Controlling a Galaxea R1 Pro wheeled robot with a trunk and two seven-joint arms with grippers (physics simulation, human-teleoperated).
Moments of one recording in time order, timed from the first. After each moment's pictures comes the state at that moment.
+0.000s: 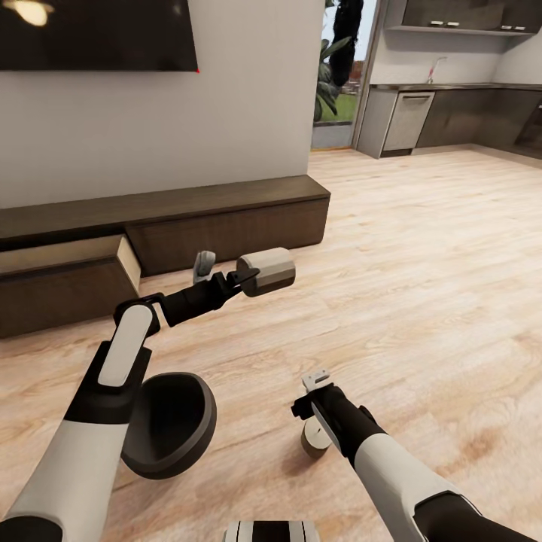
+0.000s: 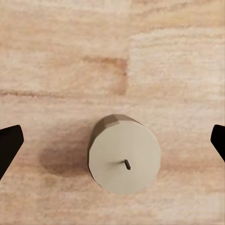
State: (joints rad) left arm -0.80 0.02 -0.10 -1.45 1.12 0.91 -0.09; right arm -0.80 0.17 0.22 -0.47 0.16 0.56 0.01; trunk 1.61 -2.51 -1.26
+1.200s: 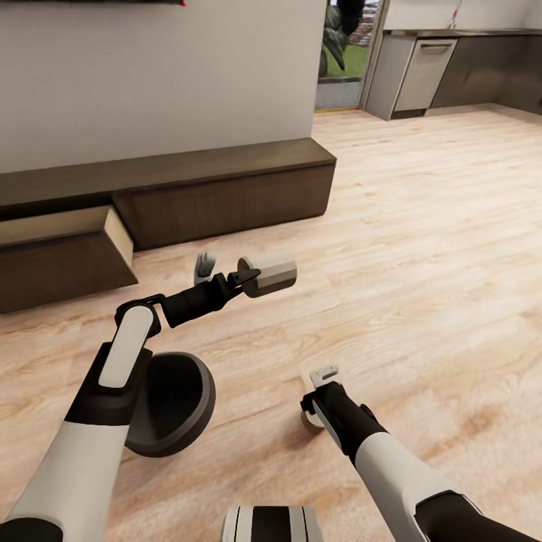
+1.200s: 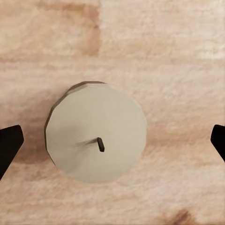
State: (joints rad) left arm -0.80 0.02 -0.10 -1.45 1.13 0.91 -0.09; right arm -0.80 0.16 0.21 -0.48 0.16 0.58 -0.14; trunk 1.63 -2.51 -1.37
